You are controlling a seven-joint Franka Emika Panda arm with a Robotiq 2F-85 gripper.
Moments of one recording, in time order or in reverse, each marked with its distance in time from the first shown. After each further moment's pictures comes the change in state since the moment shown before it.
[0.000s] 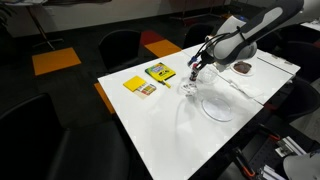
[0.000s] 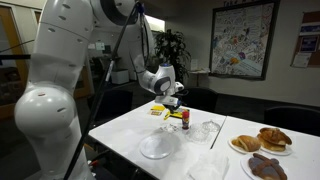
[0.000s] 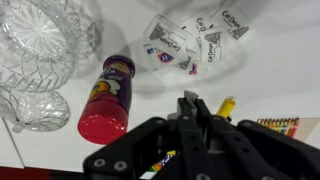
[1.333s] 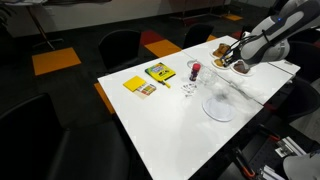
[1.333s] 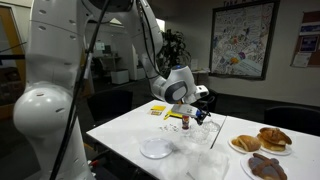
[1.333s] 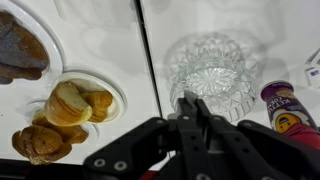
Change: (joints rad) arm -0.020 -0.066 -0.325 -0.131 -0.062 0.198 0.101
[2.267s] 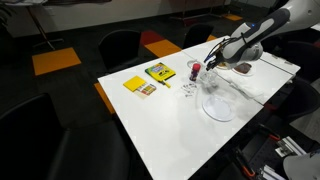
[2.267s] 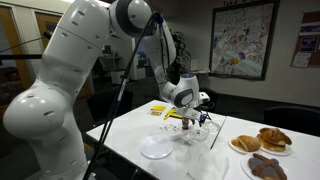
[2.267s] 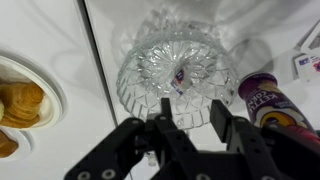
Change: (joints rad) arm -0.151 0.243 0.228 0.269 -0.017 -0.107 -0.044
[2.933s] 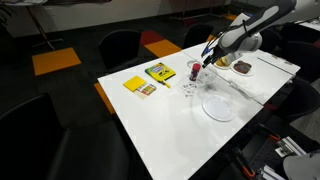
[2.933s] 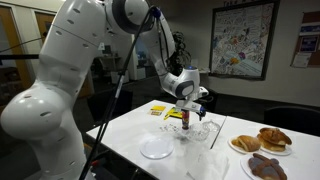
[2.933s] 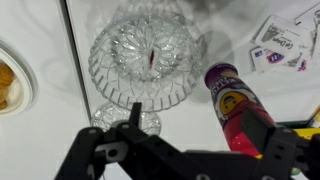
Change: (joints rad) arm -0.040 -0.052 0.085 0.054 0.048 -0.202 -0.087
